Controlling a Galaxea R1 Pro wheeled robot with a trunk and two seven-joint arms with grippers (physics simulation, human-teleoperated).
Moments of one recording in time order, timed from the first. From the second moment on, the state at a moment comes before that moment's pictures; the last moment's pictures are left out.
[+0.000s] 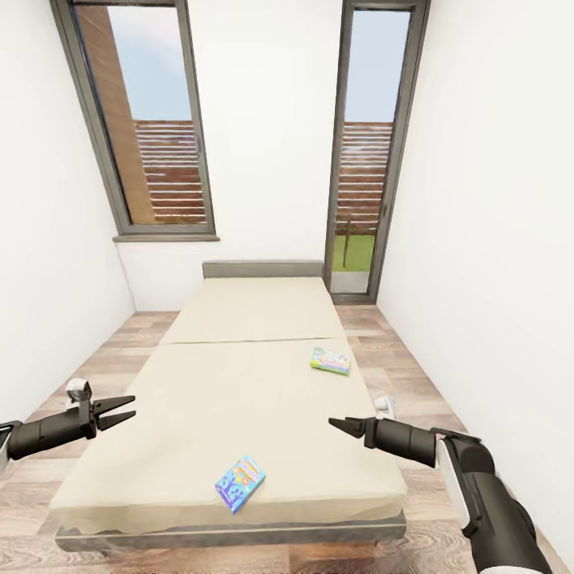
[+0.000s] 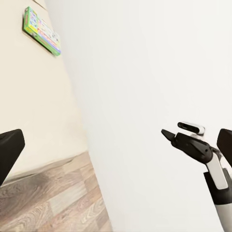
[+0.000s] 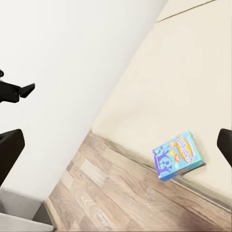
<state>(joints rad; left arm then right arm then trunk) -0.67 0.49 0.39 -0.61 -0.01 0.83 -1.57 -0.40 -0.02 -0.21 -1.28 -0.05 0.81 1.09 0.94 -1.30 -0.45</state>
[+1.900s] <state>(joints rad) -0.67 0.48 0.39 -0.61 0.00 0.82 -1.57 -0.47 0.07 -0.33 -0.71 -0.59 0.95 0.90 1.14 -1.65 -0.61</state>
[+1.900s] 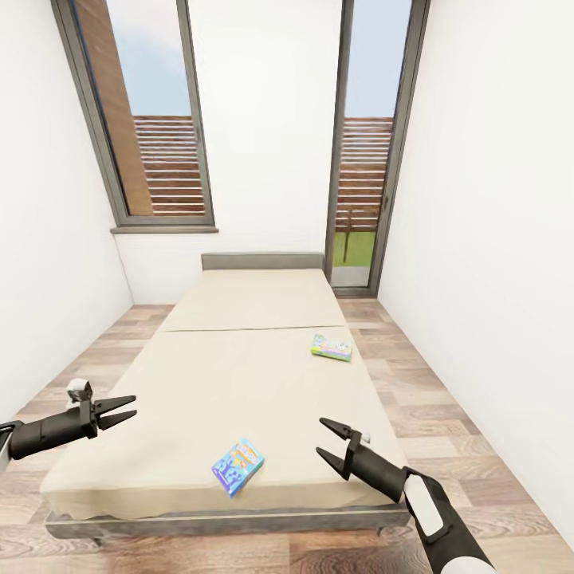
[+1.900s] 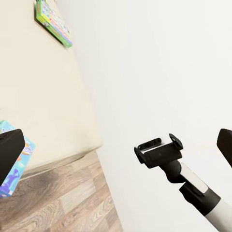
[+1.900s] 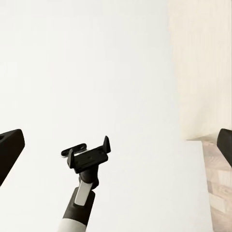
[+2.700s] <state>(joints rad) -0.67 0.48 0.39 -0.61 0.00 0.82 -1.57 -0.47 0.07 -0.33 -0.71 -0.59 0.95 0.89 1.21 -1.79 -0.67</state>
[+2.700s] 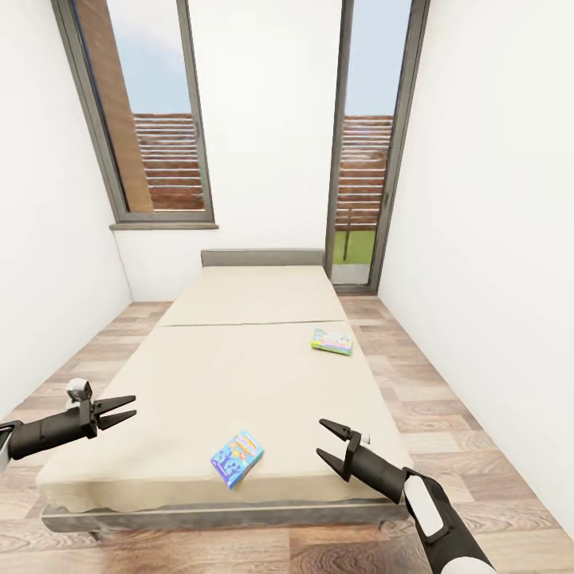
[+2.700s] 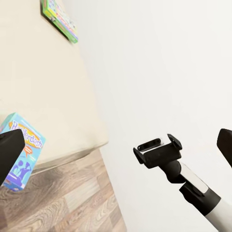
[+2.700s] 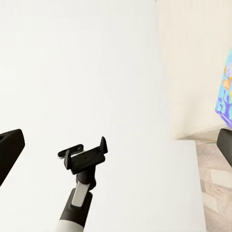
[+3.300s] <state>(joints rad) -0.67 0.47 0.39 -0.61 0.00 0.77 -1.57 -0.47 0.07 -0.33 -0.71 -0.58 0.88 0.88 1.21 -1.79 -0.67</state>
